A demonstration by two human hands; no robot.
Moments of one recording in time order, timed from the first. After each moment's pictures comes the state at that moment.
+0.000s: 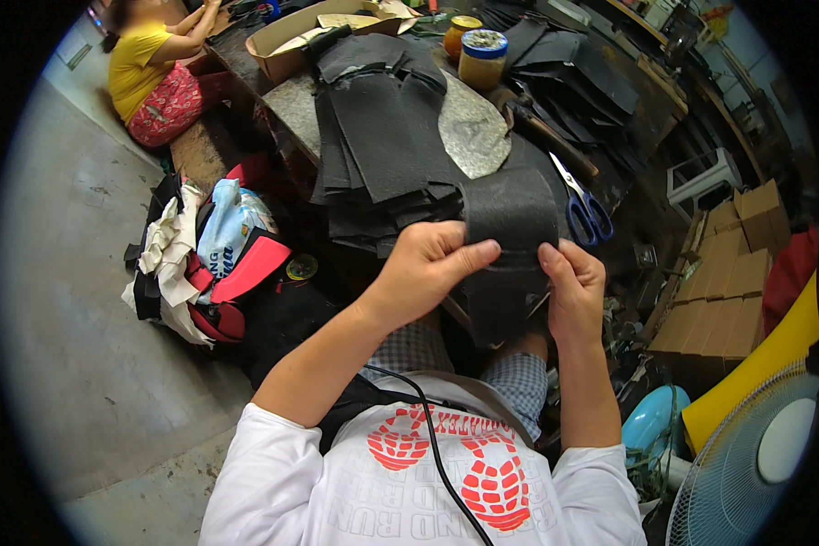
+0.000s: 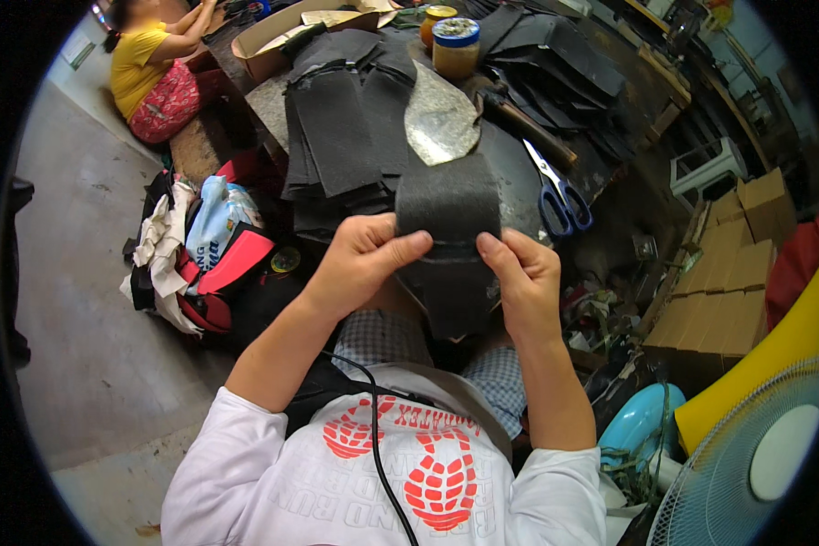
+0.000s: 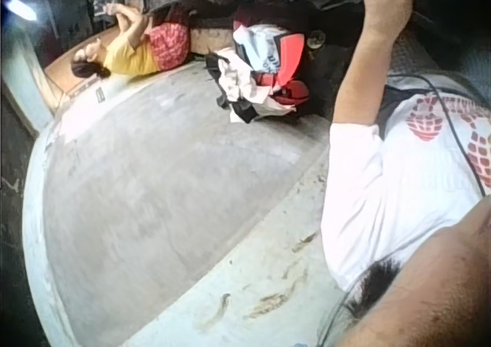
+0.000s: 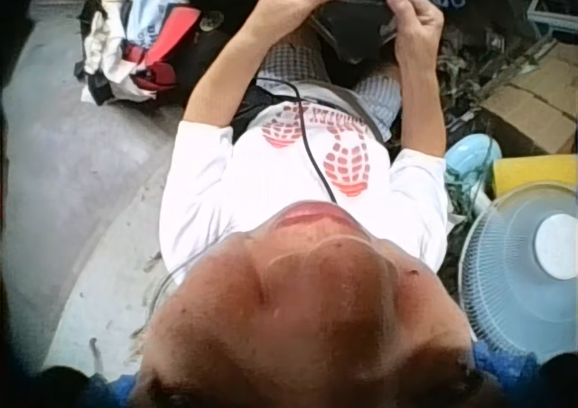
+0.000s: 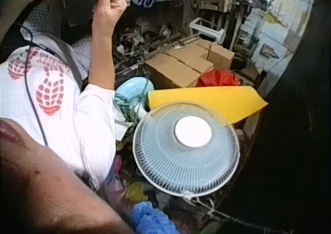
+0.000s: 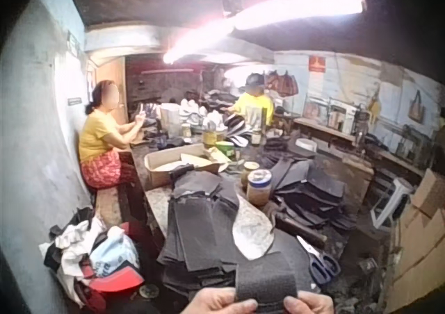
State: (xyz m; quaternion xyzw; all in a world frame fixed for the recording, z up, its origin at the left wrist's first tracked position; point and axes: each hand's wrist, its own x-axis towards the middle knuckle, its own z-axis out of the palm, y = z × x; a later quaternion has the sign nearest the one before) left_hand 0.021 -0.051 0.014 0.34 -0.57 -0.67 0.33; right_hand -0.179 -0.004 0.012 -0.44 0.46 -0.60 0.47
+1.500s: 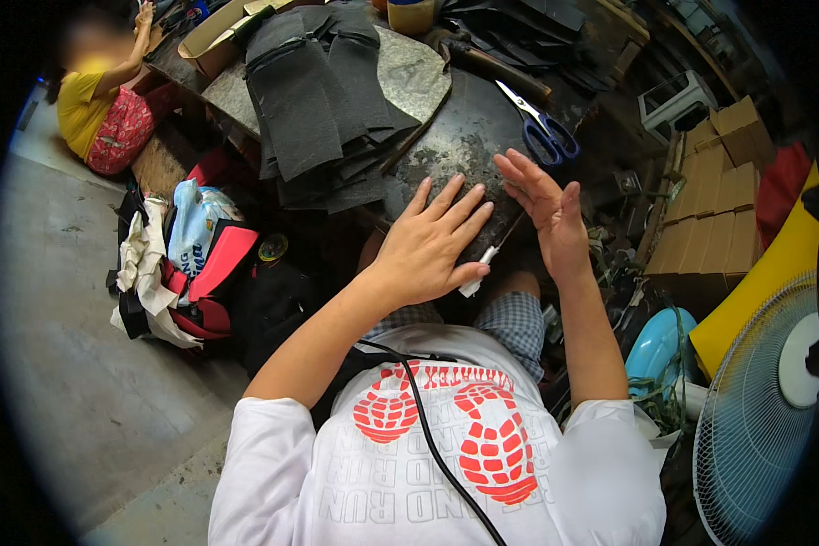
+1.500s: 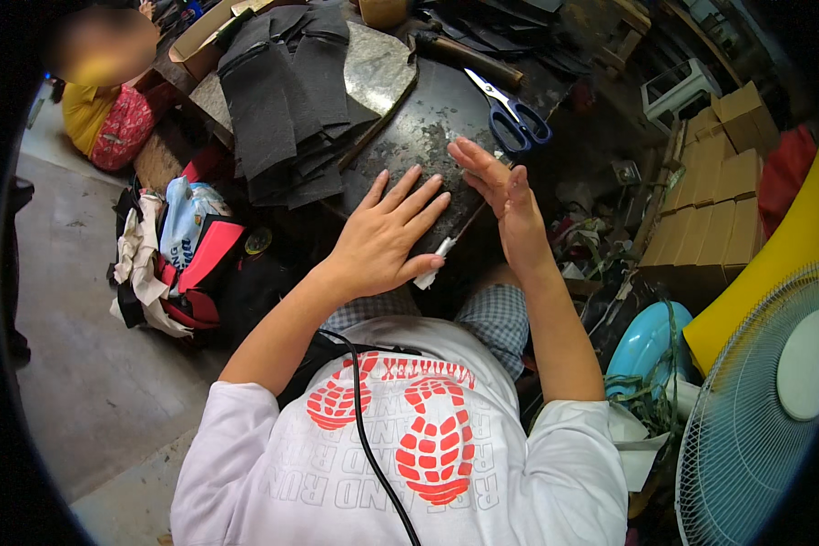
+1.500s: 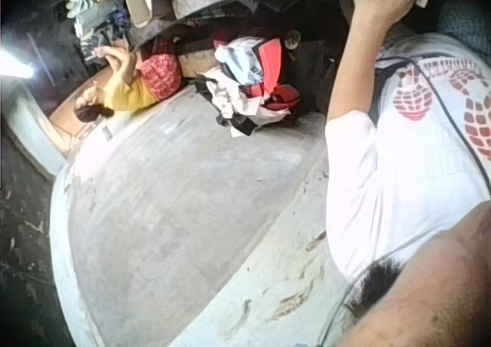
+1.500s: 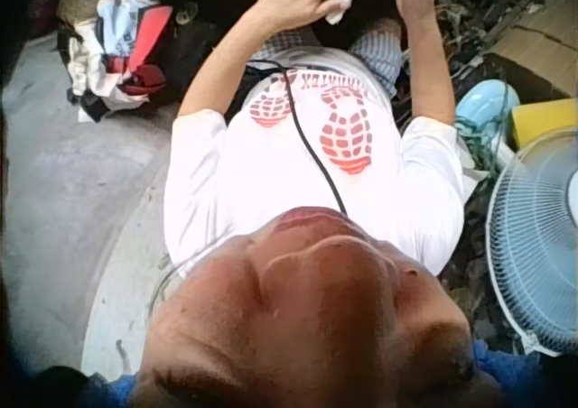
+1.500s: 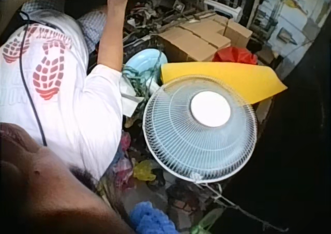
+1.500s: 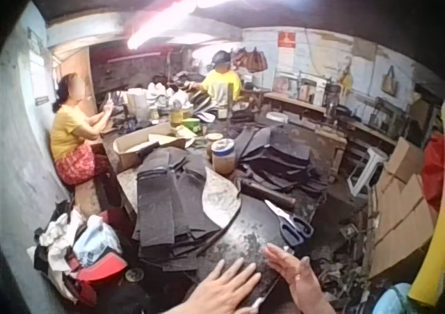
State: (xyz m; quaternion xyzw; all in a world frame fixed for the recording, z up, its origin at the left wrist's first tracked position) left_hand -0.022 -0.023 -0.043 0.25 -0.95 -0.08 0.17; right_hand -0.235 0.010 -0.035 -0.54 0.42 -0.56 0.47
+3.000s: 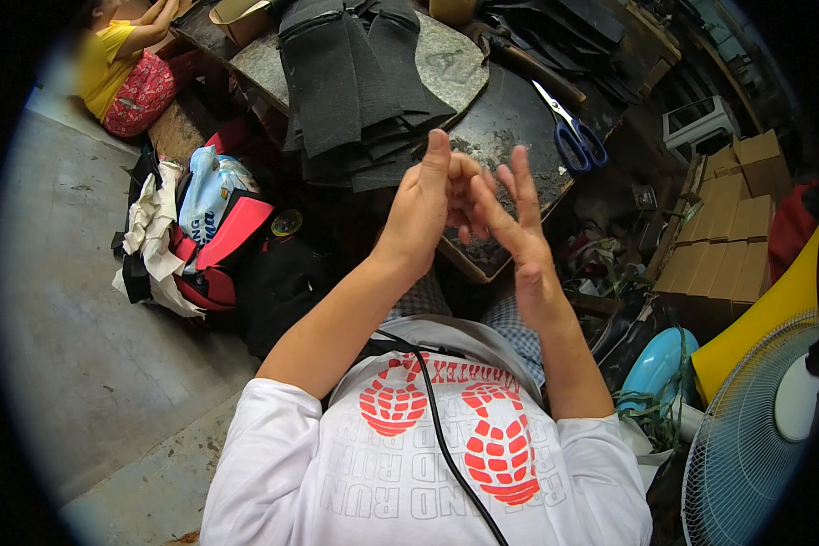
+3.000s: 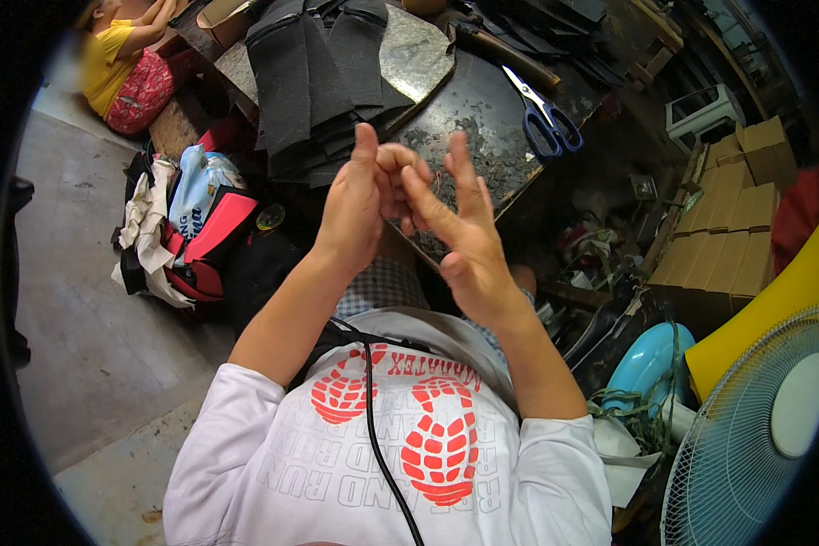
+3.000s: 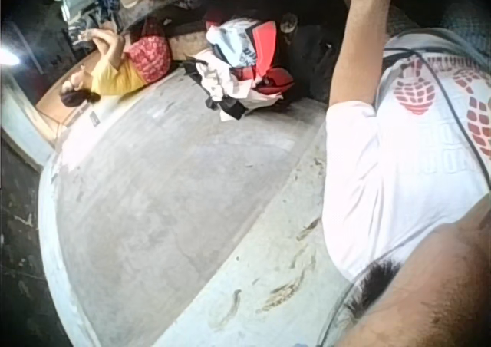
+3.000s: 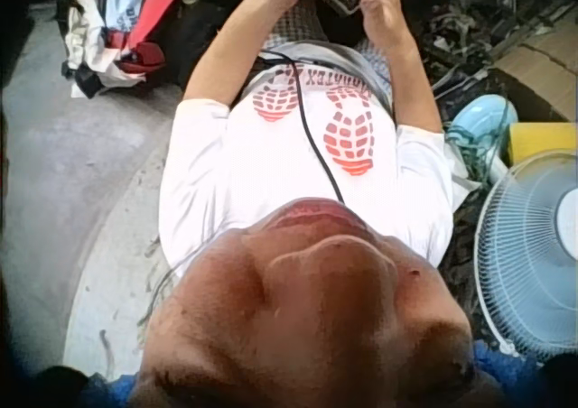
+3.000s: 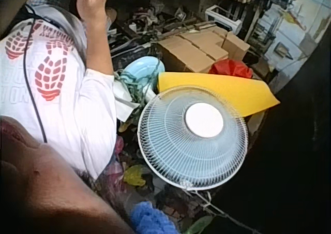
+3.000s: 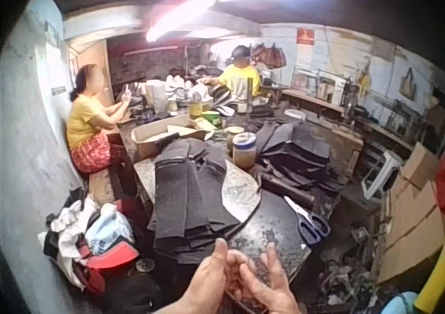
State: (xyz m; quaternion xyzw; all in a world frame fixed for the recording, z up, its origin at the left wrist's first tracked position) left_hand -0.010 -0.028 -0.002 0.29 -0.40 -0.76 0.42; right_hand -0.171 0.036 -0.018 -0.71 0.45 -0.44 0.34
